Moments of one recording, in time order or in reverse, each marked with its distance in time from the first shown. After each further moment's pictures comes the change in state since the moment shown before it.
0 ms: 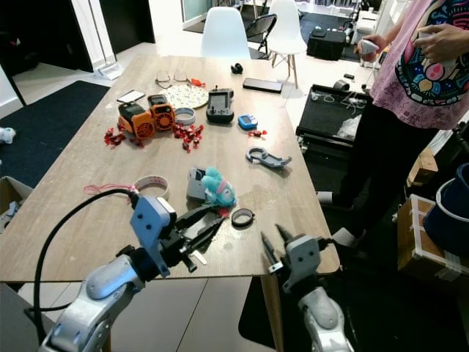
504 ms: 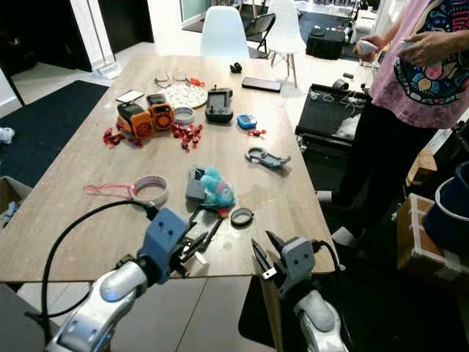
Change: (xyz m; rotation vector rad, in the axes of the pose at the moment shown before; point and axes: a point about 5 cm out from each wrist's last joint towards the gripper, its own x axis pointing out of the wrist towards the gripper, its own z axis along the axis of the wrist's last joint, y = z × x) left arm 0.013 0.007 -0.039 0.084 0.254 0.240; right arm 0.001 0.006 -0.001 0.057 0.016 0.046
